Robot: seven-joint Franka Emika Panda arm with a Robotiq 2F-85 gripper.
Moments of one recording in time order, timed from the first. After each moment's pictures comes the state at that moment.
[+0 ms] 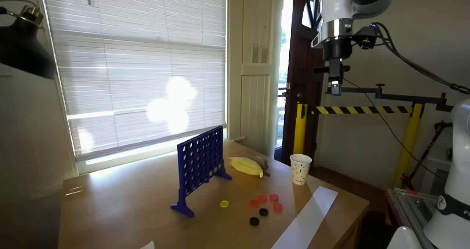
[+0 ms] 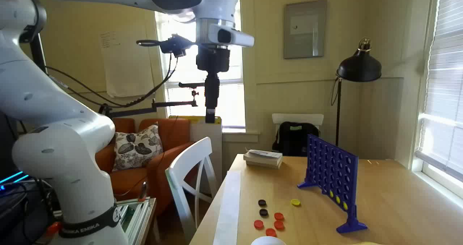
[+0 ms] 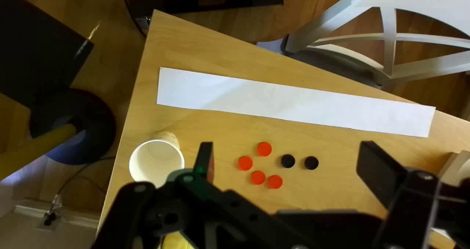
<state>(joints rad) -0.05 -0.60 -0.15 -2.35 0.03 1.64 -0.04</state>
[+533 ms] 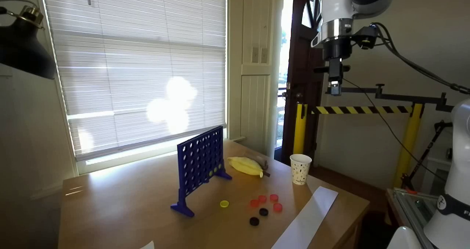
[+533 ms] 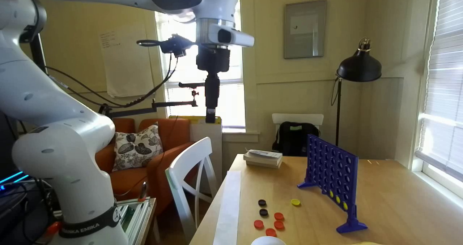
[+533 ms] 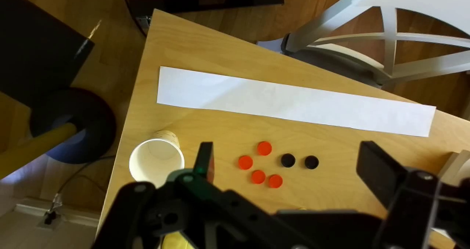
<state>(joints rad) -0.05 -0.60 -0.14 -2.35 0.03 1.64 -0.04</state>
